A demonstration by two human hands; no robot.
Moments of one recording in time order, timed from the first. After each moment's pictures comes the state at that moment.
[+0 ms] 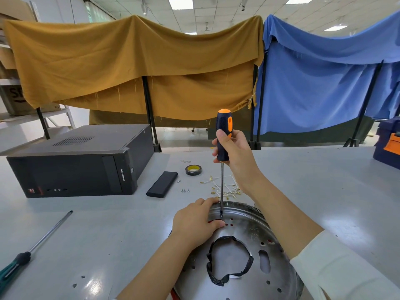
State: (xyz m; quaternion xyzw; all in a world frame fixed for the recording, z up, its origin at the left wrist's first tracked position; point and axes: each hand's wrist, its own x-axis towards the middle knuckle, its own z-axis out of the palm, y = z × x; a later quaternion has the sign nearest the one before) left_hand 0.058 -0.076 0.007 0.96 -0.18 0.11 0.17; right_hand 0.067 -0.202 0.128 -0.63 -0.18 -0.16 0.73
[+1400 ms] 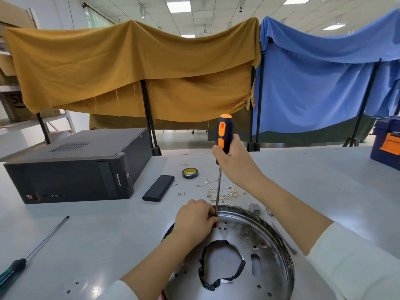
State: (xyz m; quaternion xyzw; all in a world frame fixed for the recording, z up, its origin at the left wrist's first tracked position) left_hand 0.069 -0.094 0.016 0.96 -0.20 0.13 0.15; right_hand 0.071 -0.228 0.130 -0.82 -0.13 -0.21 0.51
